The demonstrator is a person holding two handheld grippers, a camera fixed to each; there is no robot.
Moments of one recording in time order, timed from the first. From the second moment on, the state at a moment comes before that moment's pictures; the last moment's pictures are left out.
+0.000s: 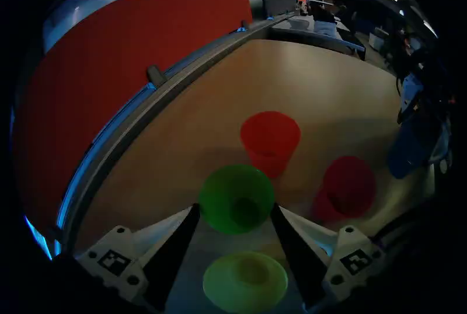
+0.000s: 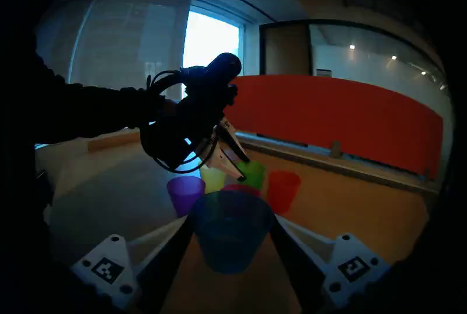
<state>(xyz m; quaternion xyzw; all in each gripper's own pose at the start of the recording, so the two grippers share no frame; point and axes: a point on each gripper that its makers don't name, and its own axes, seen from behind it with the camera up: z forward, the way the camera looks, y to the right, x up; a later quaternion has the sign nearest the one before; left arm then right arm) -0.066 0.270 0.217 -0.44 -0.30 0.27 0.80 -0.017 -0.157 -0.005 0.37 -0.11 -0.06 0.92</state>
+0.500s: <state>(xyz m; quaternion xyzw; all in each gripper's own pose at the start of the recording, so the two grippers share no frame) -0.069 0.278 0.223 -0.45 -0.30 0.27 0.80 -0.021 -0.157 -0.003 0.37 -0.12 -0.06 0.92</state>
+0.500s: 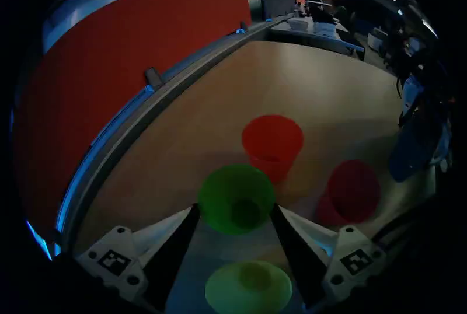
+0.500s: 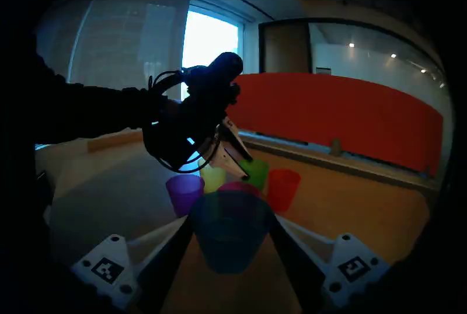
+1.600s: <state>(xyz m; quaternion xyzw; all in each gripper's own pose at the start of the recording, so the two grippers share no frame) -0.032 0.276 0.215 -0.45 -0.26 0.23 0.82 -0.016 -0.161 -0.003 0.36 -0.12 -0.06 0.92</state>
